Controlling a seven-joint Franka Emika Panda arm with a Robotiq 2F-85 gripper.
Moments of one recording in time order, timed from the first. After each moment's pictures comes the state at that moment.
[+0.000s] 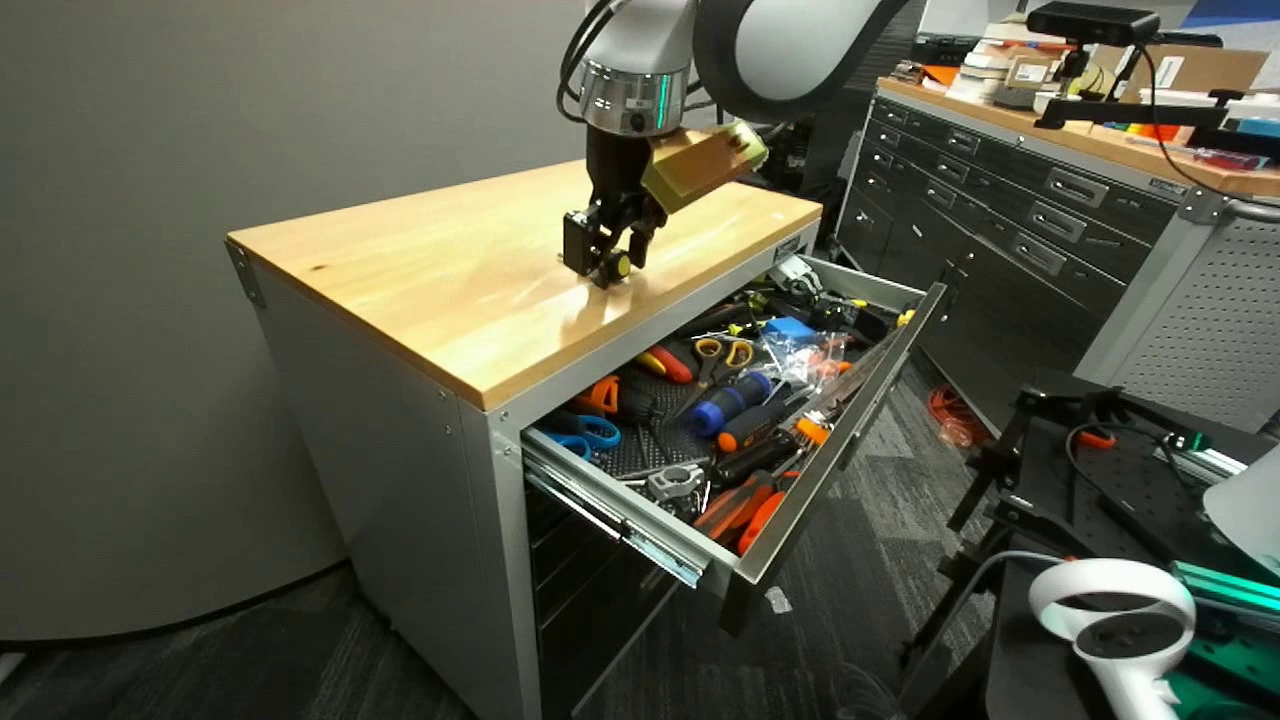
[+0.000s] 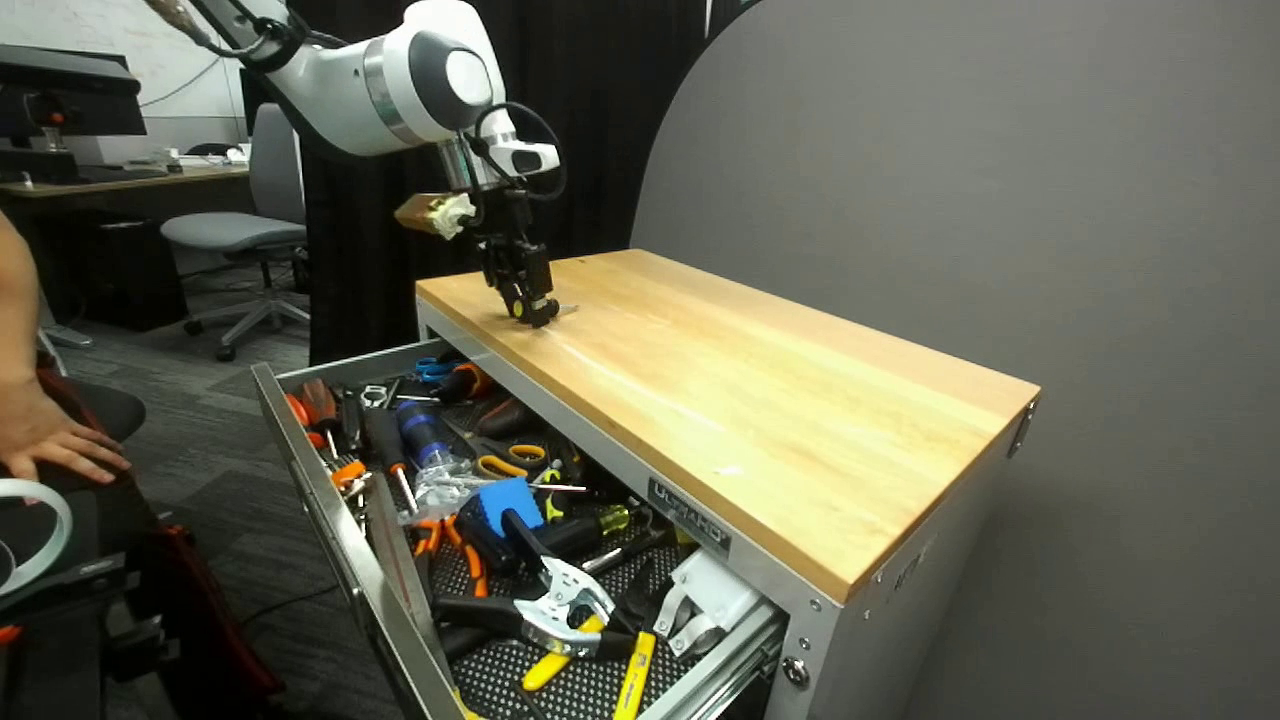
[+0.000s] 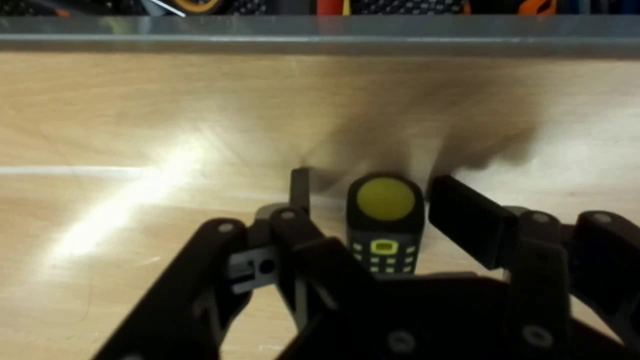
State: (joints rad) arm 0.37 0.47 -0.01 -1.87 -0.38 2.42 0.62
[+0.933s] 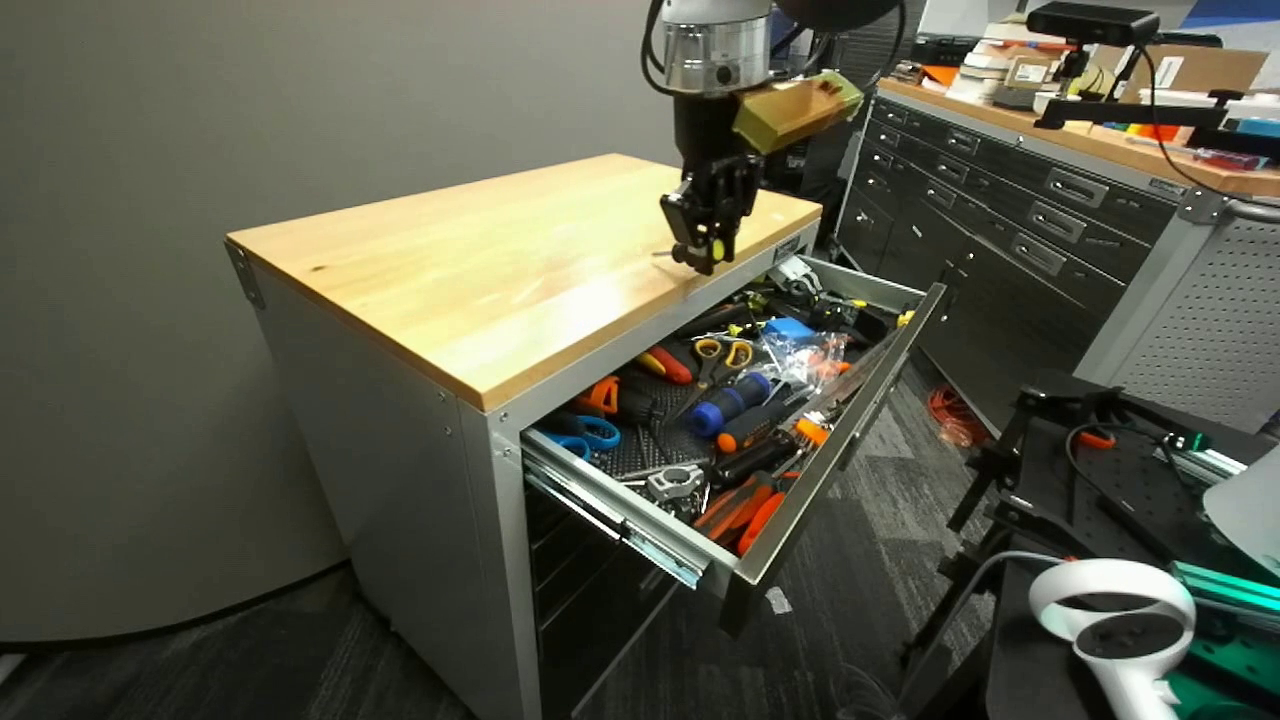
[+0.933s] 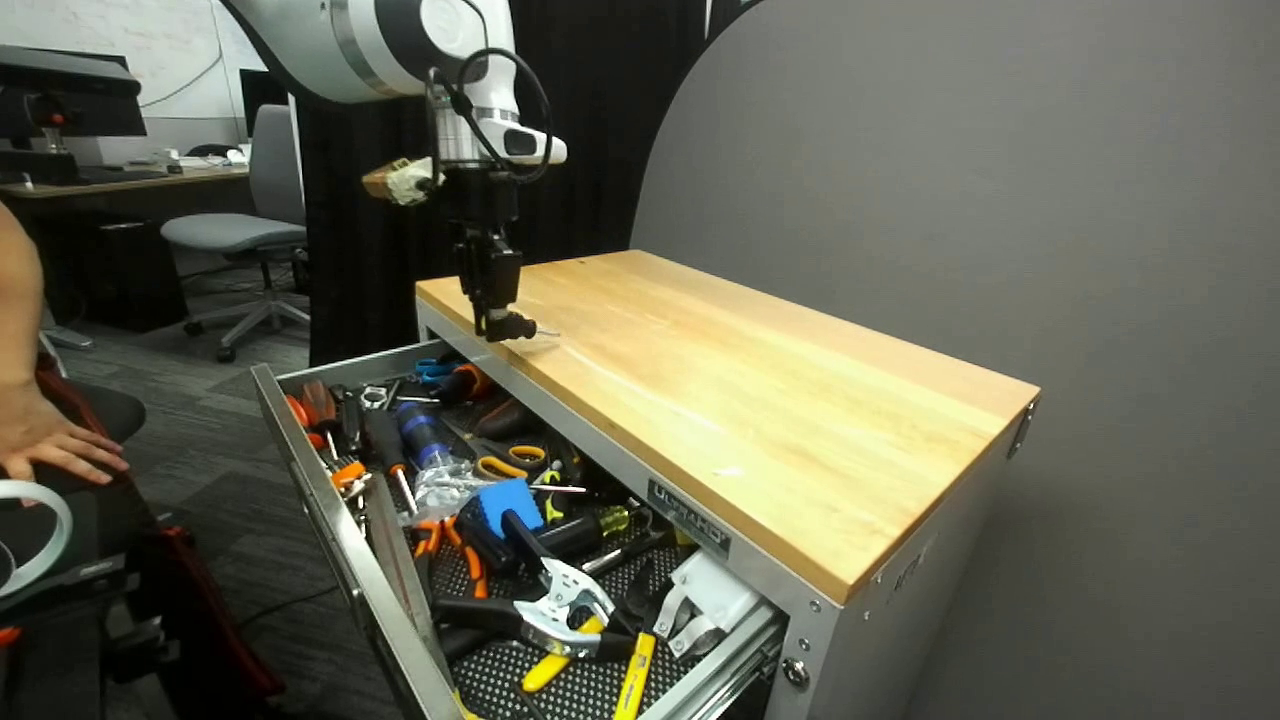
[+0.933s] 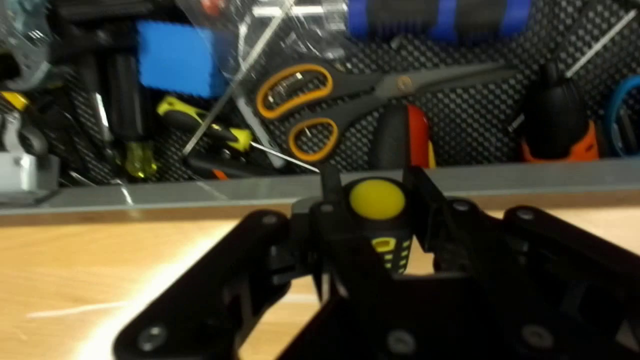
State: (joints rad) arm 0.29 0.27 0.01 -2.03 -0.24 2.20 0.53
